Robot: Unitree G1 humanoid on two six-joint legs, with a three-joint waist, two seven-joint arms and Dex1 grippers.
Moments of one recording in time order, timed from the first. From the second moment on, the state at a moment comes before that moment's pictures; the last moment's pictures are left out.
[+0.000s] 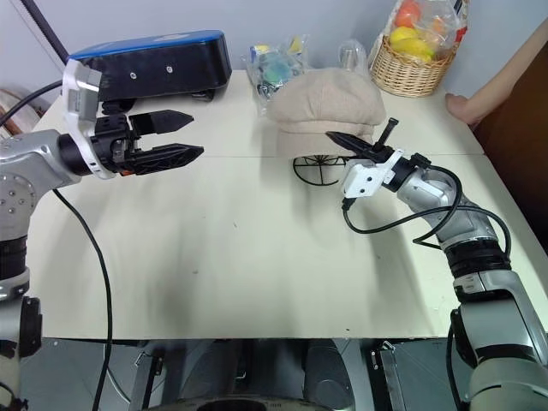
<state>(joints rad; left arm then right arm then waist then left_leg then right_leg) -0.70 0.83 0.14 -0.10 -0.86 0.78 -0.99 -0.73 -0.76 0.20 0.60 -0.34 -0.91 0.32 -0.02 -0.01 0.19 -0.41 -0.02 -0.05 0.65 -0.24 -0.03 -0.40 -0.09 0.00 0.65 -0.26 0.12</state>
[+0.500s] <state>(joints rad) -0.74 0.82 0.13 -0.06 -0.80 0.78 -1.02 -0.57 -0.82 0.16 0.57 -0.27 -0.85 0.40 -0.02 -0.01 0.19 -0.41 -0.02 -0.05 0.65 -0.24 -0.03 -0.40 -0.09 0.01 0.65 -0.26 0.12</state>
